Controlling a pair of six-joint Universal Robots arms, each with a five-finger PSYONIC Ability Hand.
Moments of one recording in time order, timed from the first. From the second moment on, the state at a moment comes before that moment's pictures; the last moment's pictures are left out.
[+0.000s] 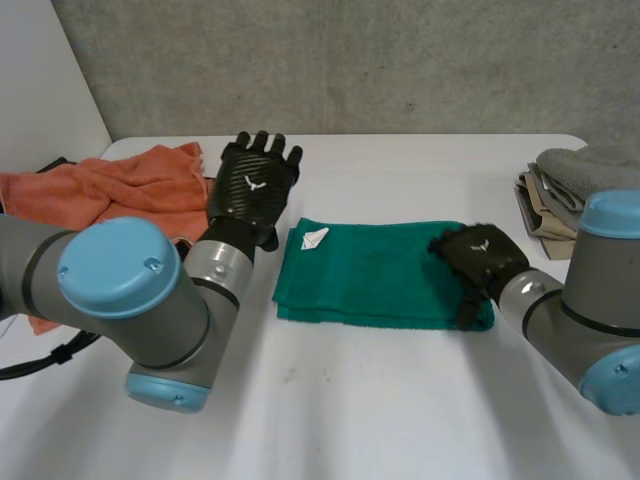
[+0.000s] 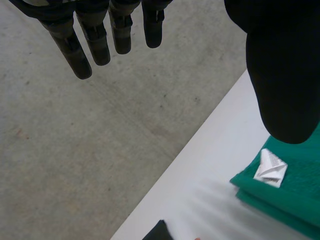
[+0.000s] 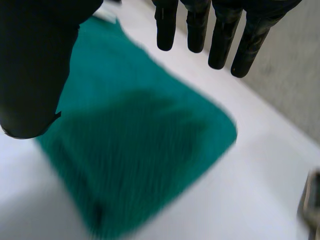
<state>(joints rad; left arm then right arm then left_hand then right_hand) 4.09 -2.03 -1.55 3.70 -1.66 3.66 1.90 -1.10 1.56 -0.10 1.37 2.70 0.19 0.21 0.21 0.20 0.05 0.20 0.22 0.21 0.23 0.07</state>
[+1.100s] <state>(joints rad) 4.04 -2.09 -1.37 3.55 -1.69 3.44 2.04 -1.18 1.44 -0.12 1.40 3.01 0.20 0.21 0.21 0.20 0.05 0.20 0.22 0.21 0.23 0.07</state>
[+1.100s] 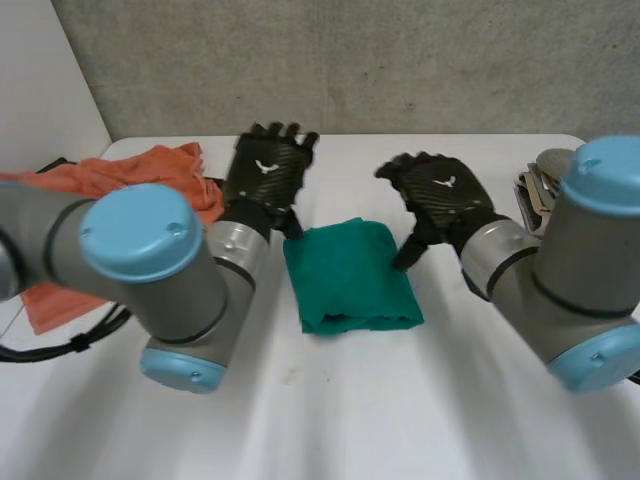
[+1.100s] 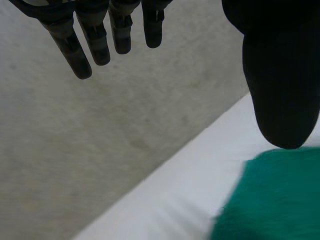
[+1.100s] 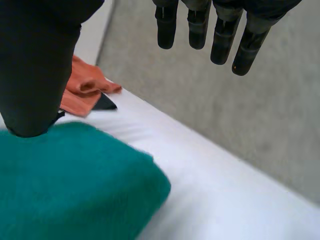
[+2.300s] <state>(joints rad) 4.07 -2.02 -1.27 3.22 -1.25 3.47 2.18 -0.92 1.56 -0.40 1.38 2.74 0.19 0.21 0.21 0.20 0.05 0.20 0.22 0.21 0.23 0.06</state>
